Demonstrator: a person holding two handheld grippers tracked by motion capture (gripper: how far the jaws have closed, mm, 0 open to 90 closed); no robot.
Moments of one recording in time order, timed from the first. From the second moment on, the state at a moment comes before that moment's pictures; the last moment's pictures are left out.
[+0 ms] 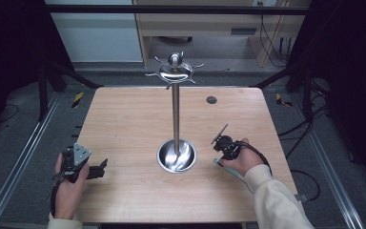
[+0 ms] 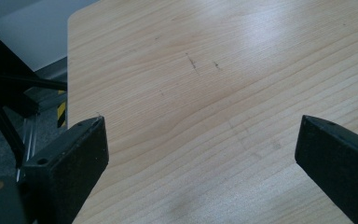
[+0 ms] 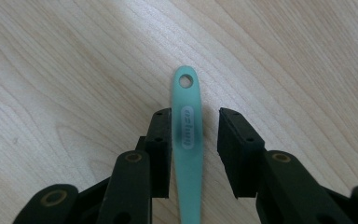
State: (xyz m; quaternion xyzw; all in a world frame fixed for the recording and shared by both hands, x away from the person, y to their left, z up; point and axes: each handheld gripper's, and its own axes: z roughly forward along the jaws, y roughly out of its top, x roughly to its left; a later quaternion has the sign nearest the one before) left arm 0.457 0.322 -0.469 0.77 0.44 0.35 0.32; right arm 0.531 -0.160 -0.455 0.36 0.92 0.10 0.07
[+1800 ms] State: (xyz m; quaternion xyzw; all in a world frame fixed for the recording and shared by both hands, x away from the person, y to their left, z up) left arm 0.458 0.322 -0.470 0.77 0.44 0.35 0.32; right arm 0.534 -0.166 -0.458 0.36 0.92 0.11 0.05
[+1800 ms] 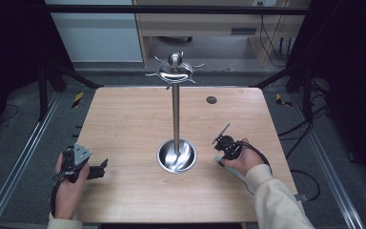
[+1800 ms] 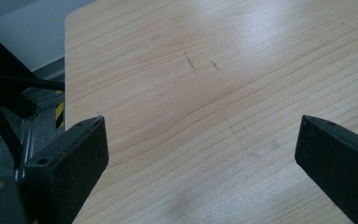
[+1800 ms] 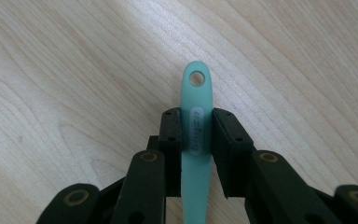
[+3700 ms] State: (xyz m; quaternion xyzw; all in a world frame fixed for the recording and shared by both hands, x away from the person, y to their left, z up) left arm 0.452 0.329 -0.465 0.74 0.45 0.34 0.35; right arm 0.519 -0.167 -0.279 0.34 0.83 0.40 0.20
